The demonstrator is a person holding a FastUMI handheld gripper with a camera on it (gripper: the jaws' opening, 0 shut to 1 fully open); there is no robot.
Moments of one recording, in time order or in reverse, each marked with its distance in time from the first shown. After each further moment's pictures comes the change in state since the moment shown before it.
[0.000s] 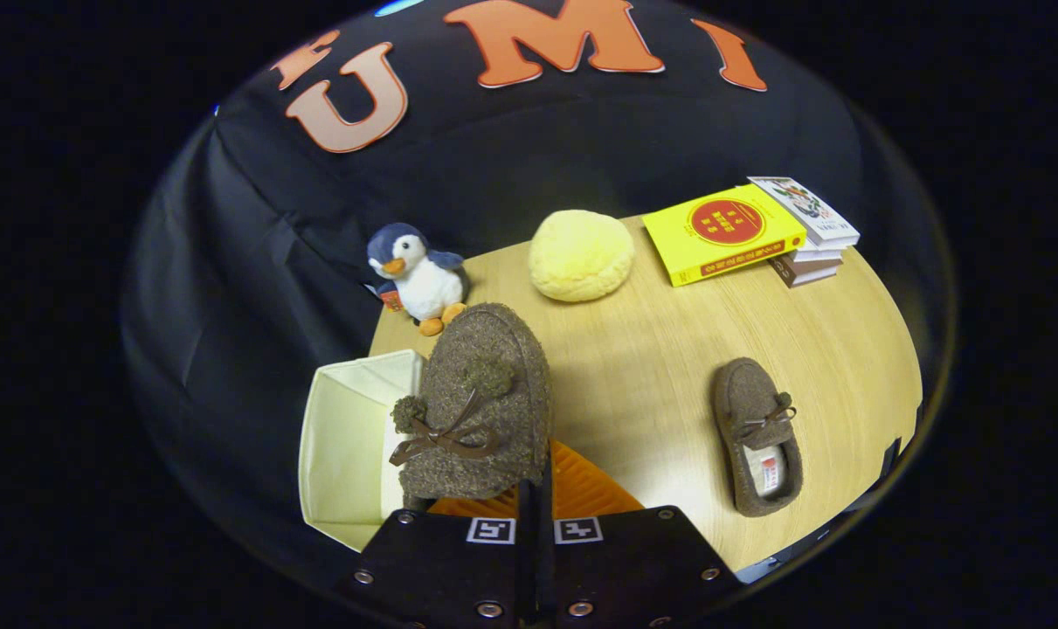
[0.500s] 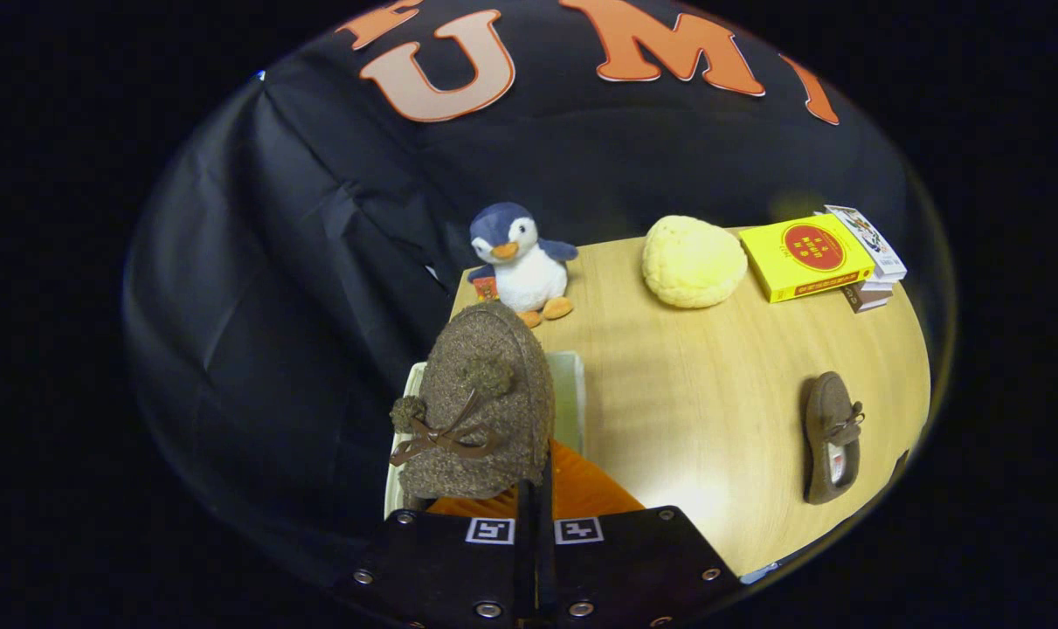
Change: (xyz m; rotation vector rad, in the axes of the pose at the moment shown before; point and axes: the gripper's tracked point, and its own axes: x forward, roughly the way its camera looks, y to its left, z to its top) arm 0.020 0.128 -0.017 -0.083 0.068 0.090
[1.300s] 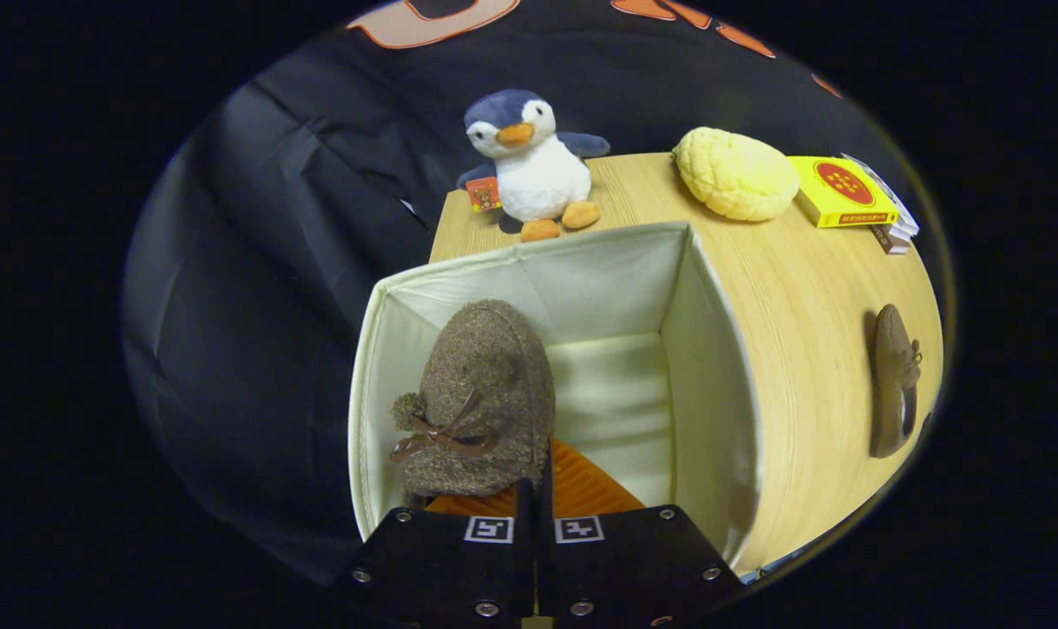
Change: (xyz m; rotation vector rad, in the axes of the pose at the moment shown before) arm 0.107 0.036 -0.071 0.075 0.182 -0.074
